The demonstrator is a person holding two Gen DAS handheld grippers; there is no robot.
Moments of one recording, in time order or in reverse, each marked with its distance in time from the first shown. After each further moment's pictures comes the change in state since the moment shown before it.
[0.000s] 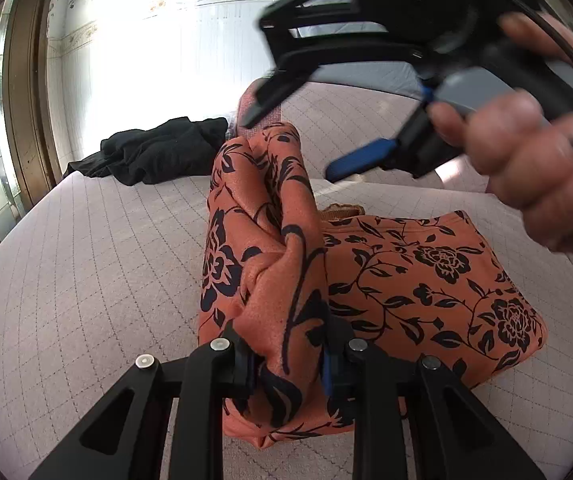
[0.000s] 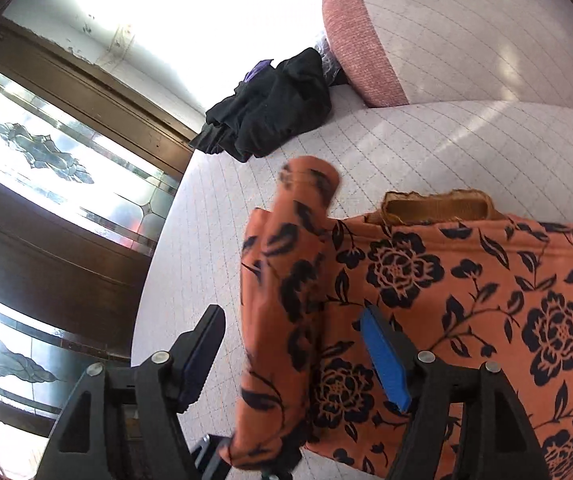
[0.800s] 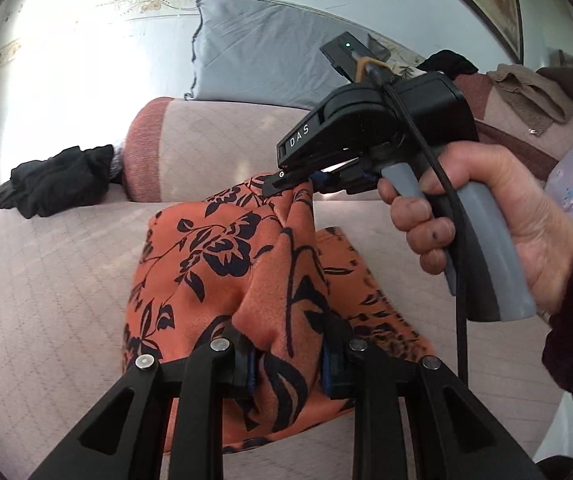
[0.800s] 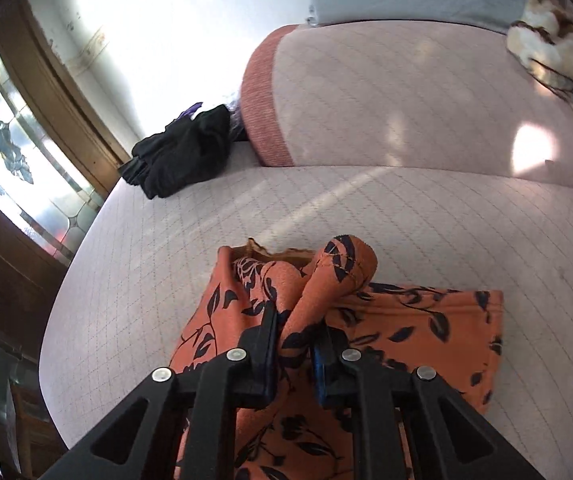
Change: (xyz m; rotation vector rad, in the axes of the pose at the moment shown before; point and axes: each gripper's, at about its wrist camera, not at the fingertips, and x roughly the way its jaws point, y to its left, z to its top) left arm -0.015 -0.101 0.017 0.046 -0.036 -0.331; right arm -0.087 -0.109 -0.004 -0.080 -0.192 -0.289
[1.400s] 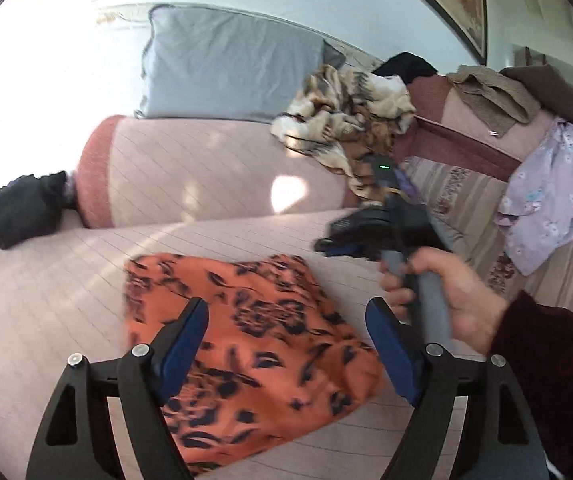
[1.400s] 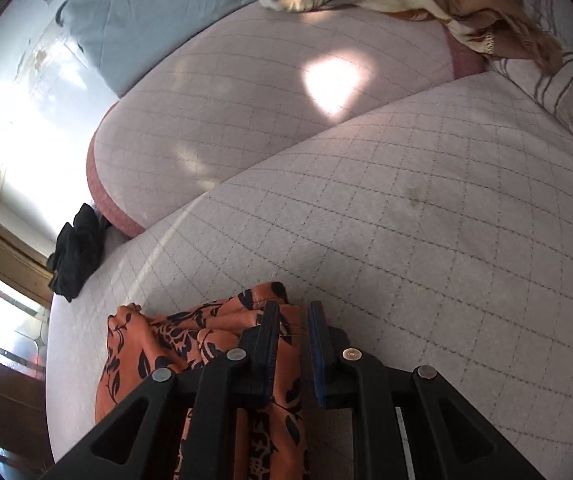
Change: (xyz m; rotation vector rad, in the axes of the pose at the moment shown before) left arm -0.012 -0.017 0.036 0.075 -0.026 -0.059; right arm -0.018 -0.178 -0.037 0.410 -0.132 -0.131
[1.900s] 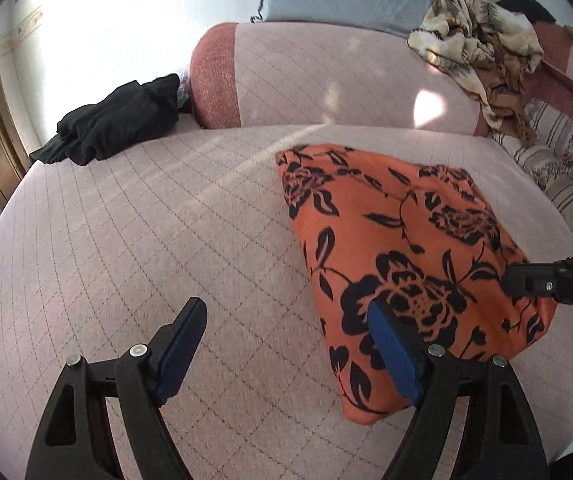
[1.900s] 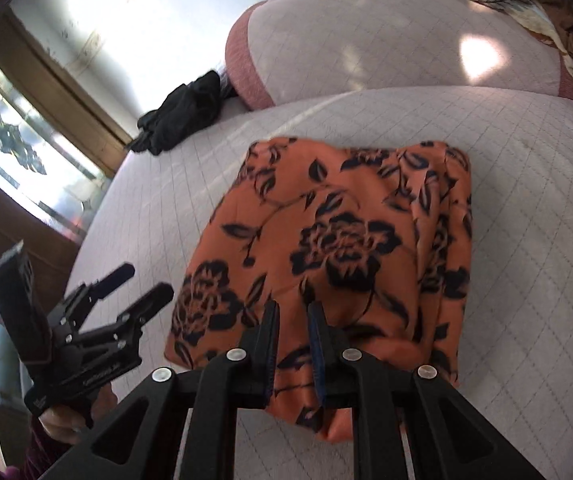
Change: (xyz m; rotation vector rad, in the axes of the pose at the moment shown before) left arm 0.027 0.082 -0.055 -0.082 0.352 0.321; right arm -0.049 0.105 -0.135 -0.366 0.248 0.142
